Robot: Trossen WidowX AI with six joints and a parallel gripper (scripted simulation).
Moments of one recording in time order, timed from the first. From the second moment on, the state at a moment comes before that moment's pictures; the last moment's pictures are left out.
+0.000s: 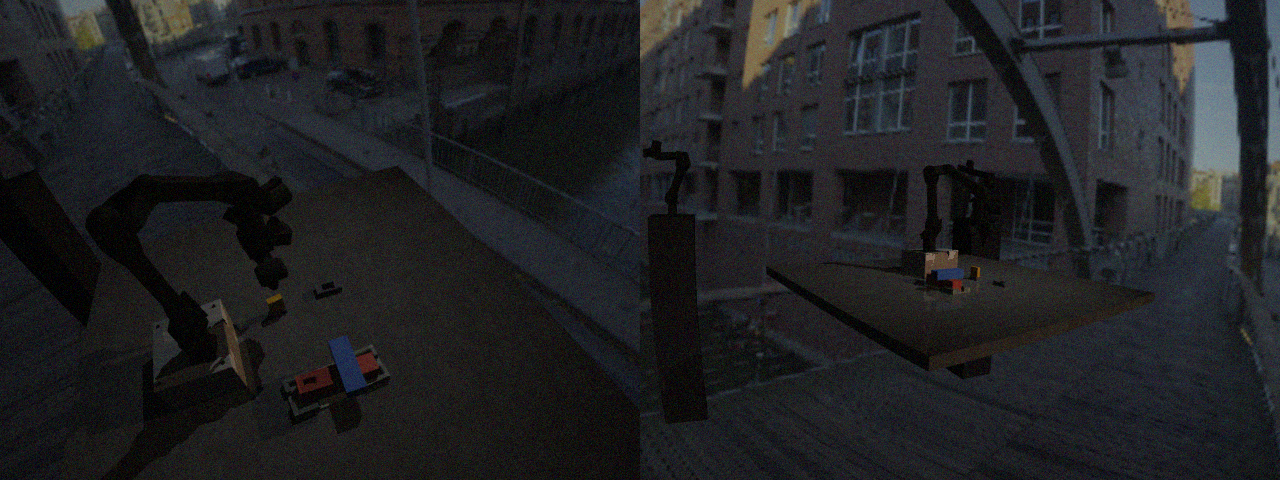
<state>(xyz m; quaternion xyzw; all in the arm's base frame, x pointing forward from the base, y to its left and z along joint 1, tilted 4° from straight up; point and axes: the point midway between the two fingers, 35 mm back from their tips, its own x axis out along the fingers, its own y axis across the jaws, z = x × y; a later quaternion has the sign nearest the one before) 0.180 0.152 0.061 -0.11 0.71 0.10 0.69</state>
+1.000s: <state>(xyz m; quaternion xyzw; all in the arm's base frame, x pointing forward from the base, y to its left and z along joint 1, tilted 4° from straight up) 0.172 0.153 -0.025 -0.11 0.71 0.09 0.69</state>
